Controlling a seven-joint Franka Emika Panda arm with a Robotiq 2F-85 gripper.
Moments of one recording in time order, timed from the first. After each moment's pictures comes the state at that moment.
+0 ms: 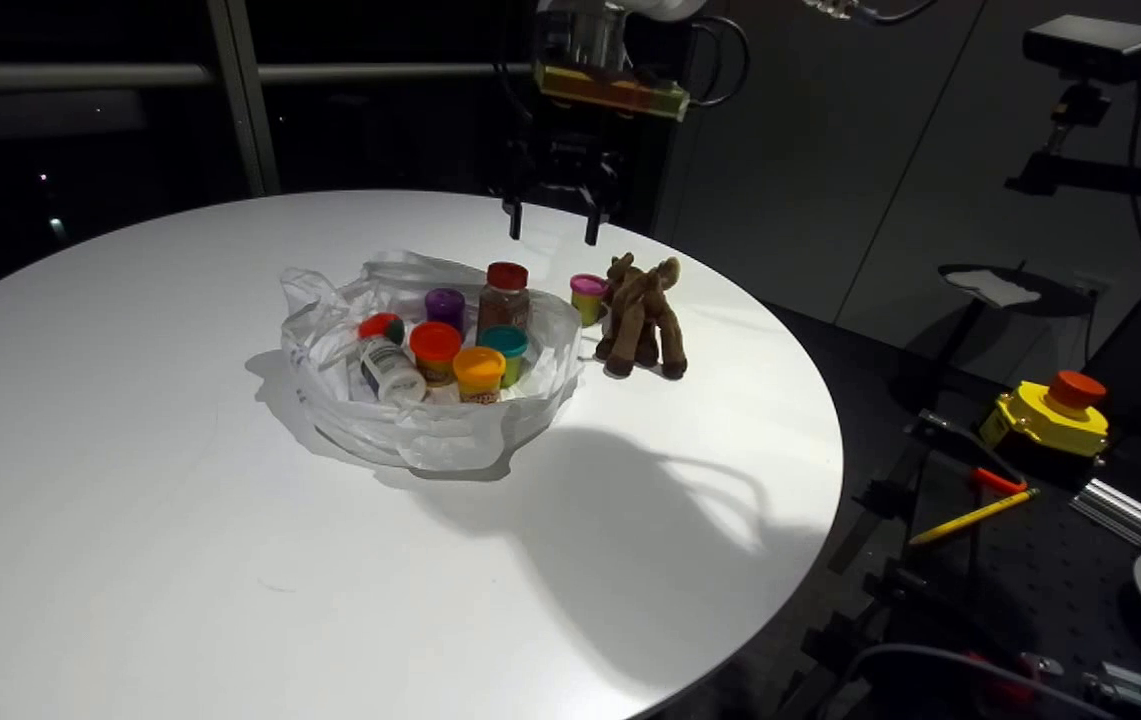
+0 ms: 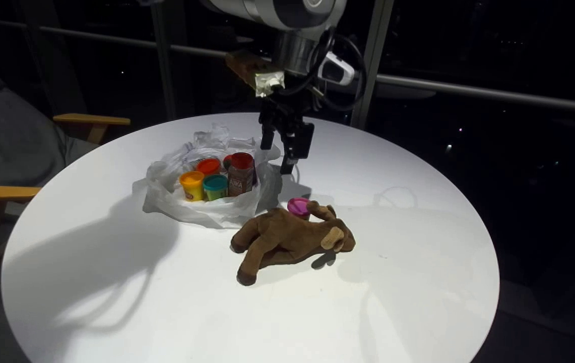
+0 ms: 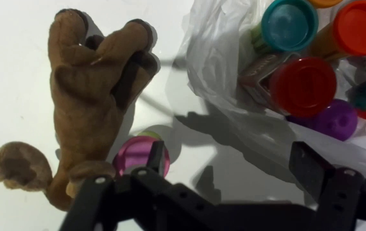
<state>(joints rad) 0.02 0.59 -0.06 -1.73 0.20 2.22 0.45</state>
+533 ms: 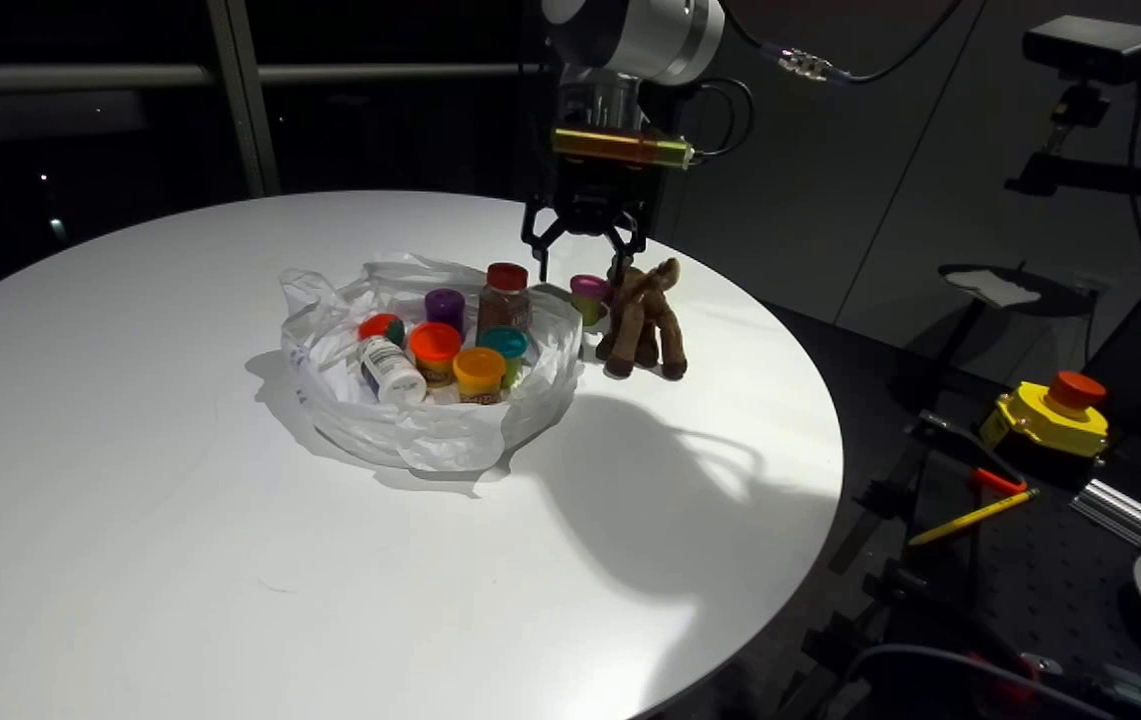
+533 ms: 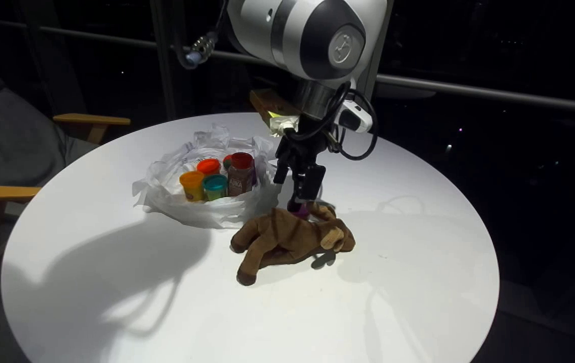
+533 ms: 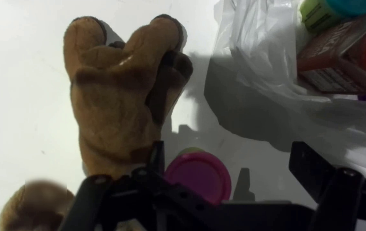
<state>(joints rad) -0.03 0.70 -0.08 -1.68 0.24 2.18 0.51</state>
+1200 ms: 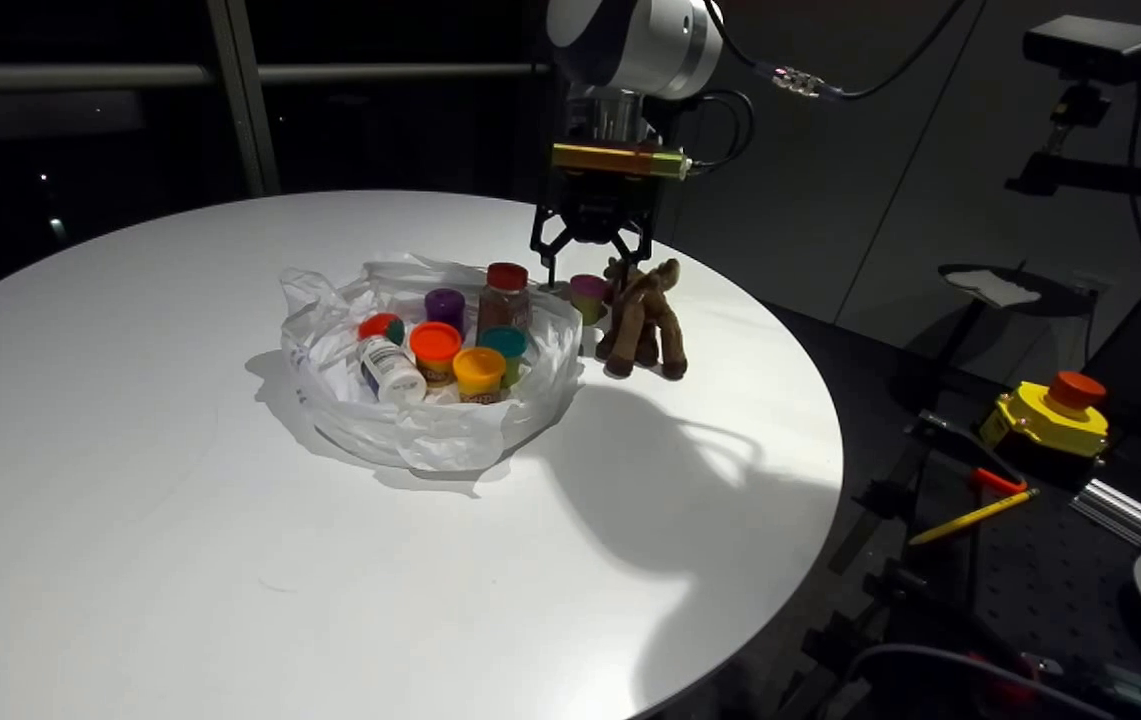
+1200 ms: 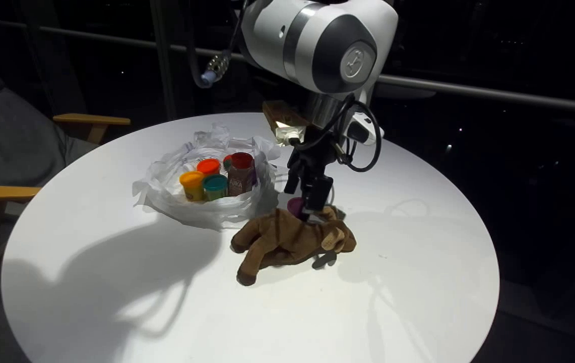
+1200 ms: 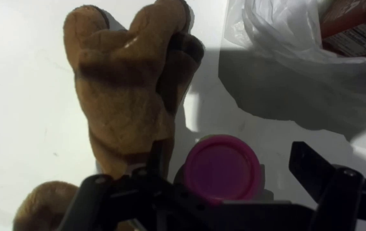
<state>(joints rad) -0.04 0.75 -0.10 -1.65 0.25 2.18 0.58</state>
